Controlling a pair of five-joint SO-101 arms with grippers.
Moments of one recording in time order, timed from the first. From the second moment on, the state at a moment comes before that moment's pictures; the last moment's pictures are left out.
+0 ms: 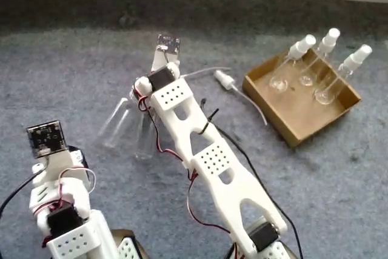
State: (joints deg) left arm -33.5 -104.1 93.1 58.5 -4.0; right arm -40.4 77.5 -94.3 93.8 -37.8
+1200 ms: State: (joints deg) left arm -33.5 -104.1 94.9 58.5 -4.4; right arm -23.4 53.0 -94.3 100.1 12.7
